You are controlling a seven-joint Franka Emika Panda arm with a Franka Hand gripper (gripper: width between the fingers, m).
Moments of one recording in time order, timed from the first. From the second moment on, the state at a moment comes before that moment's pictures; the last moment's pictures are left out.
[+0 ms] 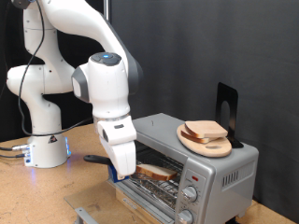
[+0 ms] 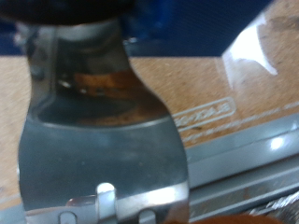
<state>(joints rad) -0.33 0.13 0.27 -2.26 0.10 2.37 -0.63</state>
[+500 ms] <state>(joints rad) -0.39 0.09 0.24 -2.35 0.19 2.37 -0.82</state>
